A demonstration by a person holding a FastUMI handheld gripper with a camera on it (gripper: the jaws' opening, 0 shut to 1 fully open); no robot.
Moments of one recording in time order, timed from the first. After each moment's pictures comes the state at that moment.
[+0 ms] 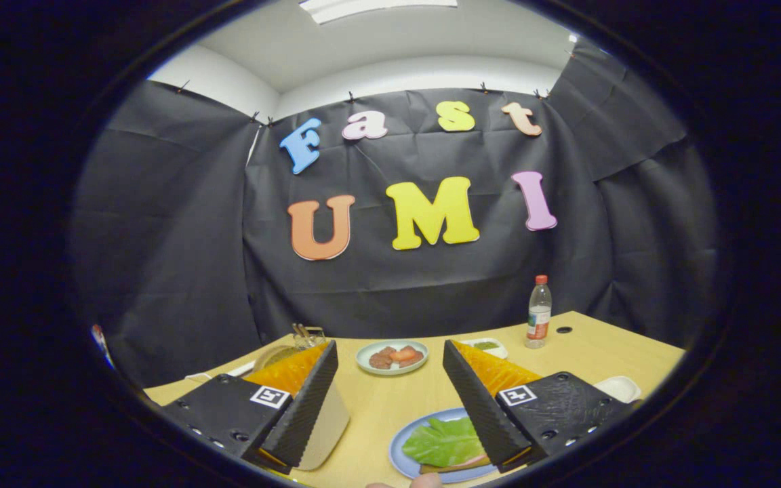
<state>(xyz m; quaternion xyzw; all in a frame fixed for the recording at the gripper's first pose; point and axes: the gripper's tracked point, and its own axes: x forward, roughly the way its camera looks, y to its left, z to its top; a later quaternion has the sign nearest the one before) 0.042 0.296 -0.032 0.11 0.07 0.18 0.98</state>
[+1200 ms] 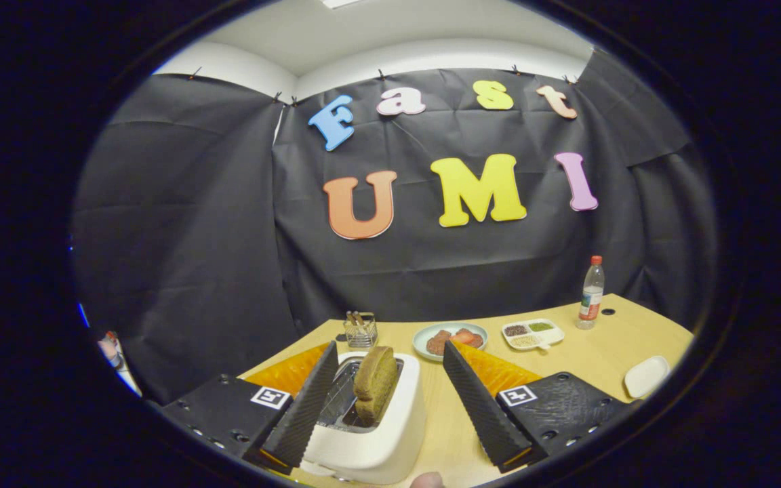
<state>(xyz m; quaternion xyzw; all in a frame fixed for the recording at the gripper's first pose) 0.025 0.415 -0.045 0.08 0.12 0.22 0.96</state>
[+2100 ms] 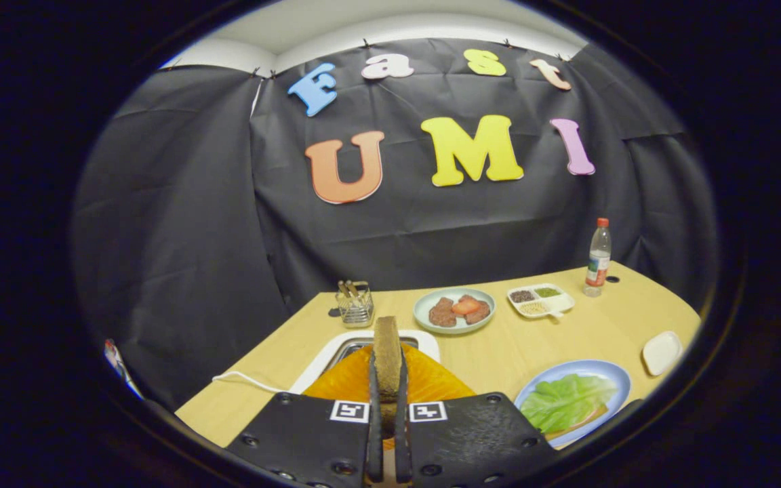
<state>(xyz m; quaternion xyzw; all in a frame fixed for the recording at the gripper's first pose) 0.046 0.438 -0.066 0.10 0.17 0.20 0.96</state>
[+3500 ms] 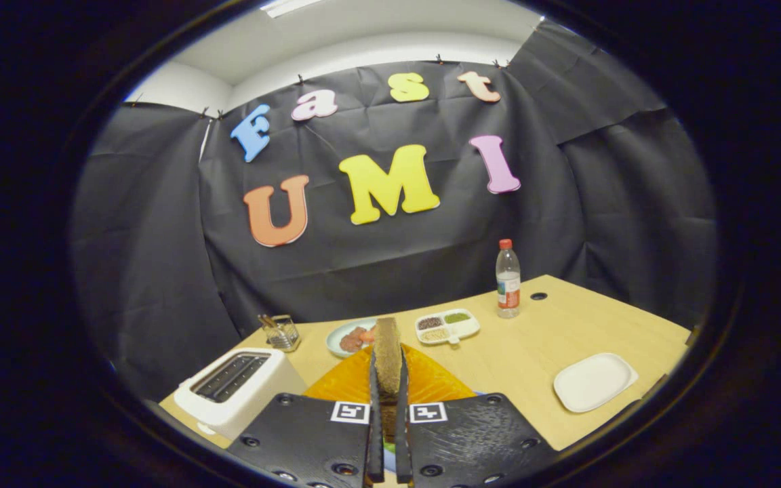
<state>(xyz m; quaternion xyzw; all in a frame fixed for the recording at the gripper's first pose) 0.070 0.232 -0.098 0.14 0.17 0.11 0.97</state>
